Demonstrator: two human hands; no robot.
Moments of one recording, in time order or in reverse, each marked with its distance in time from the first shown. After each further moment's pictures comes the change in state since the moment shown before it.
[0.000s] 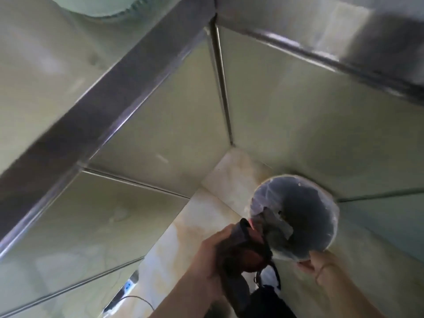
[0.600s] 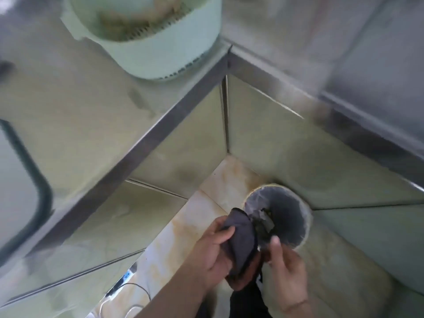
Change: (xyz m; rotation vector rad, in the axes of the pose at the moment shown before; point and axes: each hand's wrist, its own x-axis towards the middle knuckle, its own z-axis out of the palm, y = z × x) left_hand -0.035 0.017 0.030 -0.263 0.064 0.025; right_hand -0.261 -0.020 0.018 -0.273 -0.044 -0.699
